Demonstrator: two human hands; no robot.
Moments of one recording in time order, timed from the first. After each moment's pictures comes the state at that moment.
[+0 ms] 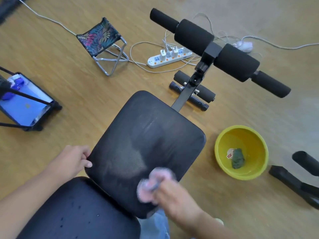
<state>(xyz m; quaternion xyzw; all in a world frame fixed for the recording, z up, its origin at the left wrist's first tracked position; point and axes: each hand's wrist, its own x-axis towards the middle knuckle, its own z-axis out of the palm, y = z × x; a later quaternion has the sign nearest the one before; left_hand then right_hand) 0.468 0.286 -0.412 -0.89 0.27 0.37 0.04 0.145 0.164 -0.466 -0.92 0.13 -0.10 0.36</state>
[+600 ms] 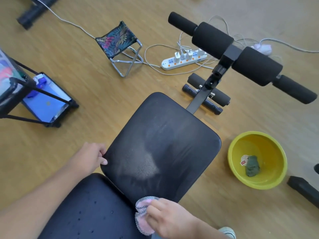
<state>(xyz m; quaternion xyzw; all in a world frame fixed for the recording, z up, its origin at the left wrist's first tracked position) 0.468 0.284 -0.413 -0.89 0.25 0.38 0.04 0.156 0.203 -0.459 -0.97 -0.07 0.01 0.22</state>
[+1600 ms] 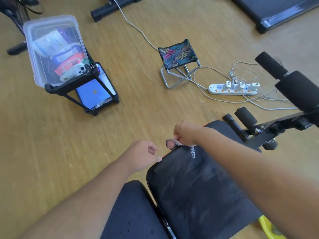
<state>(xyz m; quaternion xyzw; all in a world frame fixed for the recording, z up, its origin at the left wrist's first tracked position) 0.502 0.290 -0.404 -0.85 0.08 0.46 -0.23 0.478 0.086 -0.427 -0.90 0.05 0.39 0.18</state>
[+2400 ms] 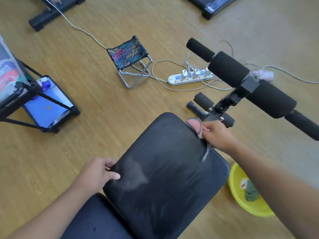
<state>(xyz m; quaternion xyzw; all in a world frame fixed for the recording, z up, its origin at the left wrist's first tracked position) 0.470 0.281 -0.418 -0.87 0.18 0.43 -0.16 0.283 -0.060 -0.424 -0.80 0.39 0.11 0.45</state>
